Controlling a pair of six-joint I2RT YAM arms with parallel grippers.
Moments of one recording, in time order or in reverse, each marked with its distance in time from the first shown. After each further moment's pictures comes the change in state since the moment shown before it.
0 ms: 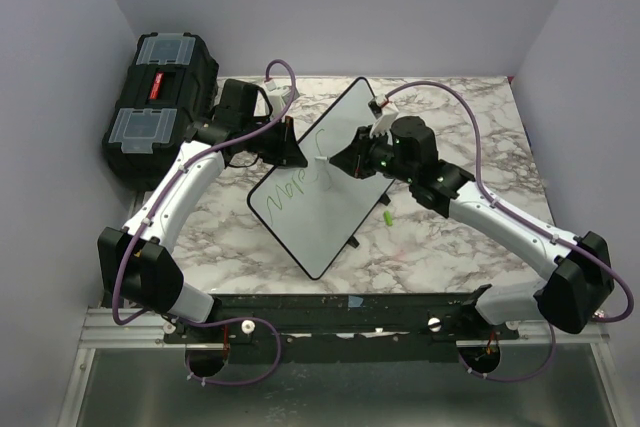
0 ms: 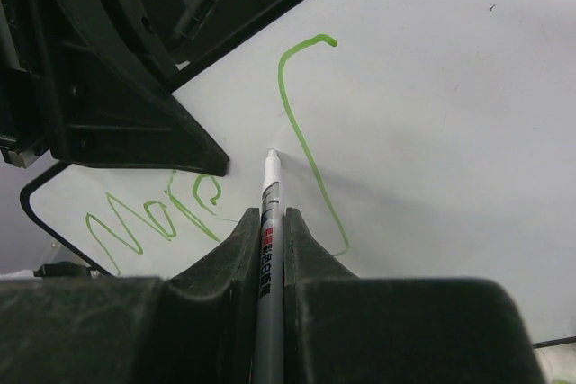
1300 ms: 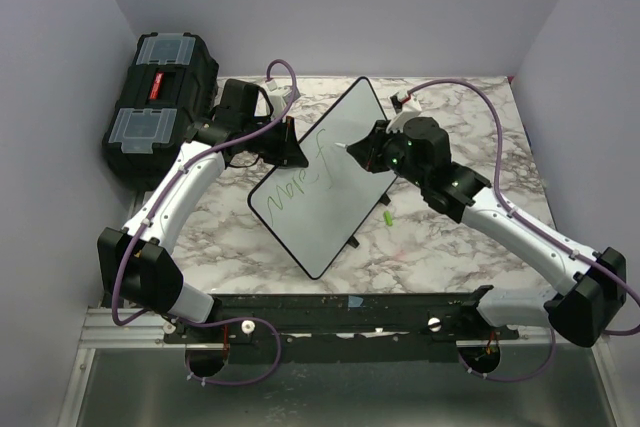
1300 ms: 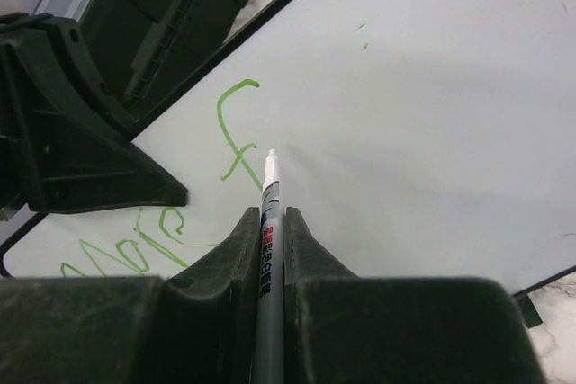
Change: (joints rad) left arm -0.005 -0.002 0.000 0.003 -0.002 0.000; right arm 0.001 -0.088 0.010 -0.072 0.224 0.023
